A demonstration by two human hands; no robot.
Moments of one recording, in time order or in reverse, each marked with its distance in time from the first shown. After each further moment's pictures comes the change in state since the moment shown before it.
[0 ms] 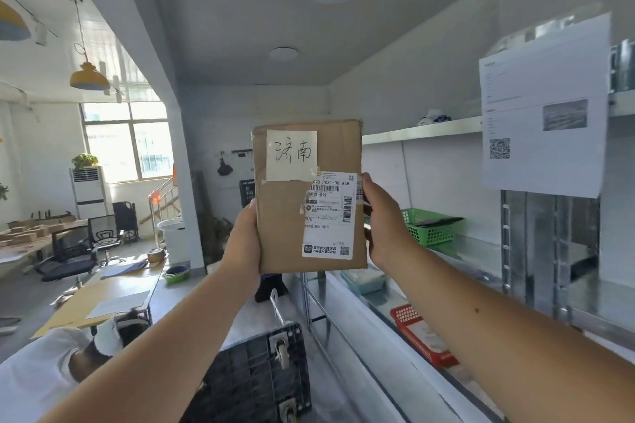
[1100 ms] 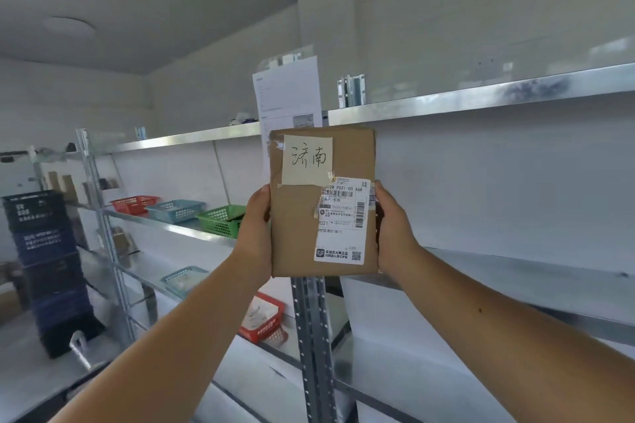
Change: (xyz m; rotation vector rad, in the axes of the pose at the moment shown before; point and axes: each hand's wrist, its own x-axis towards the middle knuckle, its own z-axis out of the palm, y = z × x) left_hand -0.161 -0.067 0.278 -0.194 -0.623 -0.282; right_hand -0.177 -0.119 -0.295 0.078 0.545 -0.068
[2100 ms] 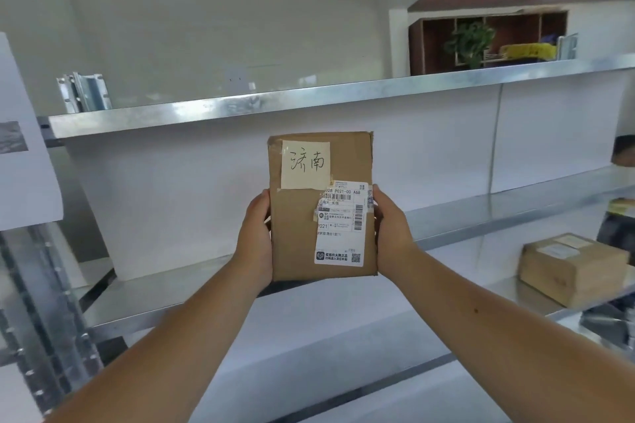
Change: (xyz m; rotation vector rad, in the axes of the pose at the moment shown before) left_hand -0.018 -0.127 0.230 -0.061 -0.710 -0.303; right_hand -0.174 -0.118 -0.196 -0.125 0.727 -0.418
